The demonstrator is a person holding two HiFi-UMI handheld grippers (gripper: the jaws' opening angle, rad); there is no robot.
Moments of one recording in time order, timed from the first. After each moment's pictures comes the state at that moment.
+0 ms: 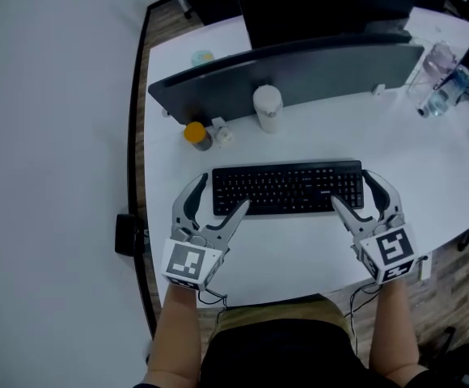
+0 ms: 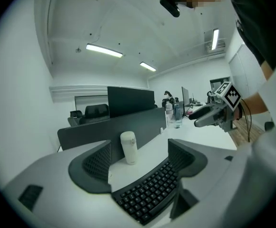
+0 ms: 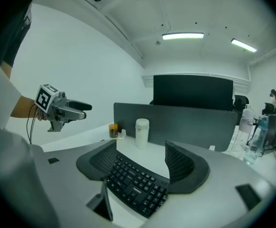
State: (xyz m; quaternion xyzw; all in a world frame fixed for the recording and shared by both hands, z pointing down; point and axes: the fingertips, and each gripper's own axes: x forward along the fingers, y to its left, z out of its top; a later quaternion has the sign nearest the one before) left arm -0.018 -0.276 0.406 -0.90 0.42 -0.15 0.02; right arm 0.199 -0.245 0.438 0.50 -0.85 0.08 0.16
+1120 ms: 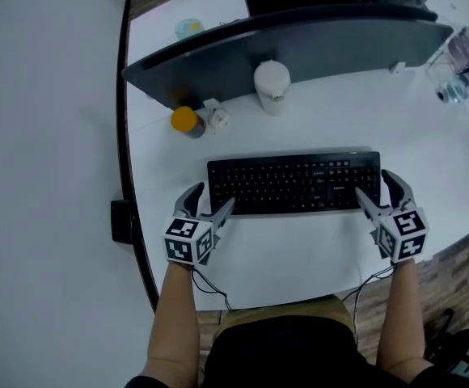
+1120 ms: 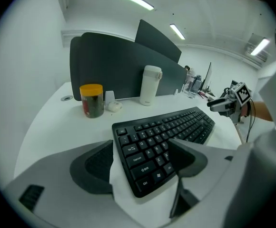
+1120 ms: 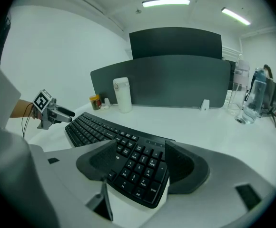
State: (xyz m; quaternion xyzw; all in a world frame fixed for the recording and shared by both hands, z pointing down) left arm -0.092 -0.315 0.602 -0.83 0.42 -0.30 -0.23; right arm 0.254 -0.276 0.583 0.52 -0.78 0.24 0.24
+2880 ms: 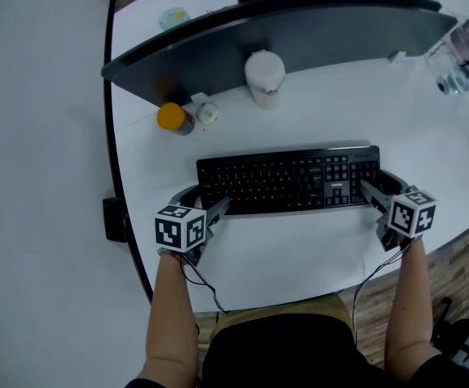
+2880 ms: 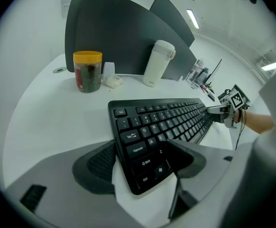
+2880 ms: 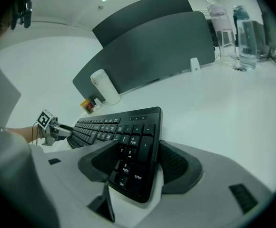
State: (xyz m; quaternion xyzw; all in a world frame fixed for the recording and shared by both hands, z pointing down) left arm -0.092 -0.309 0.637 -0.78 0.37 -0.36 -0.35; right arm 0.279 -0.274 0.644 0.49 -0.75 0.42 0.18
